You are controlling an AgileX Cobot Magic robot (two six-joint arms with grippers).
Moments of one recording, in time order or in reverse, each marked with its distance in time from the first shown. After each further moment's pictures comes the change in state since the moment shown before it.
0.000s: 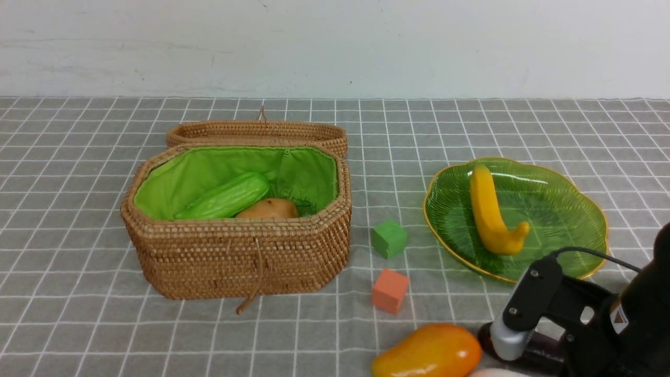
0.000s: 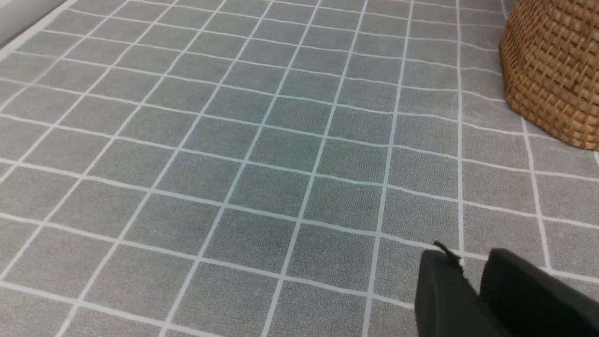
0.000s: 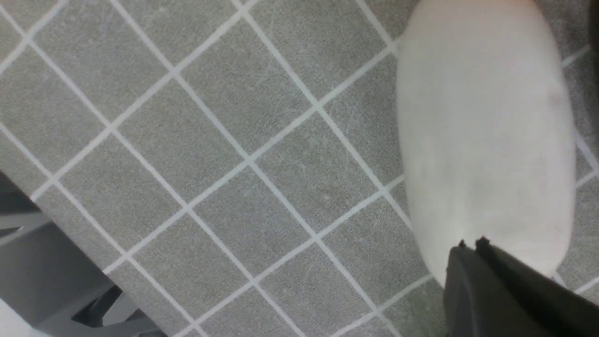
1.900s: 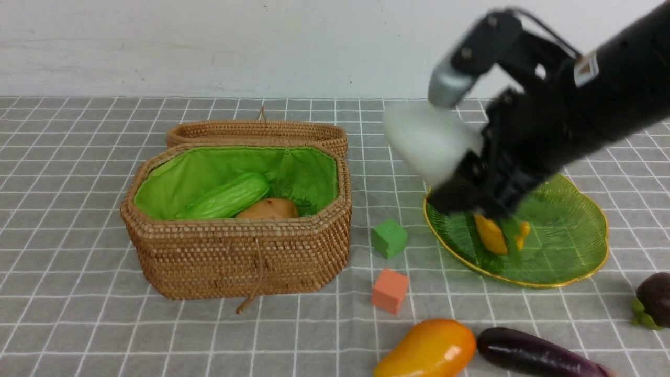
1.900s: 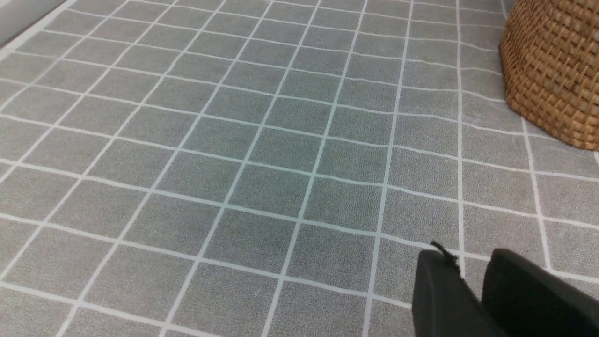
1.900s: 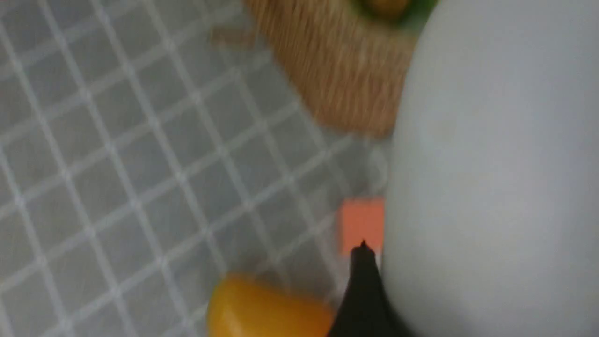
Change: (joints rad) right arm 0.008 0.112 -0.642 0.187 -0.090 -0.175; left arm 0.000 0.000 0.000 0.000 0.000 0.000
